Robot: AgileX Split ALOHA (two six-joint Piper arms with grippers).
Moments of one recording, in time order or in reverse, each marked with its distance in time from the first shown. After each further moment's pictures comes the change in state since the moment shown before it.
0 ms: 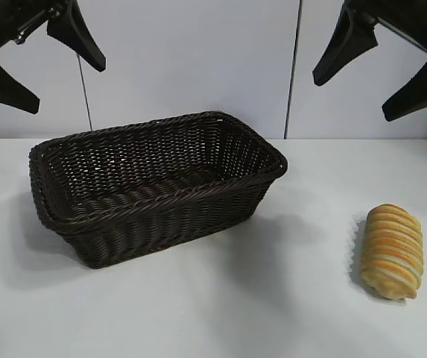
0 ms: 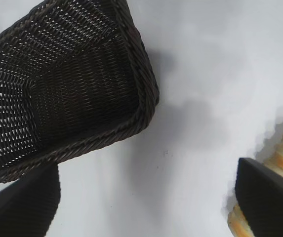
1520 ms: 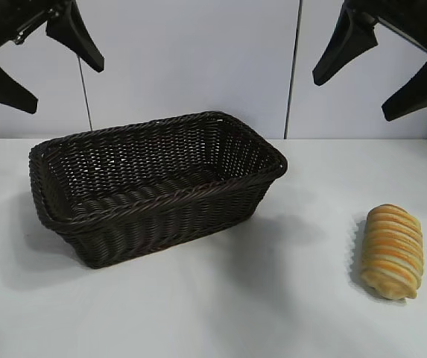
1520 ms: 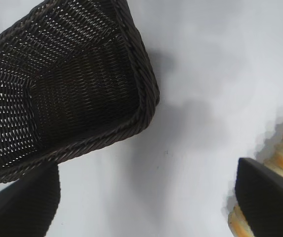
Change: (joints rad) left arm -0.034 0.000 0.005 0.454 0.097 -0.432; right arm 0.000 0.000 0.000 0.001 0.000 0.000
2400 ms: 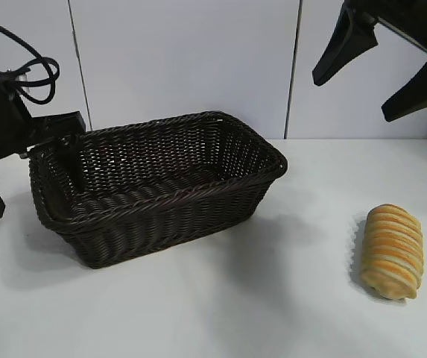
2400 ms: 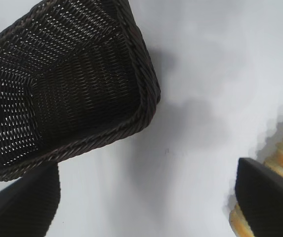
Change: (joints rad) left arm -0.024 0.274 0.031 -0.087 -0.138 -0.001; right arm 0.000 0.000 0.000 0.002 0.007 0.000
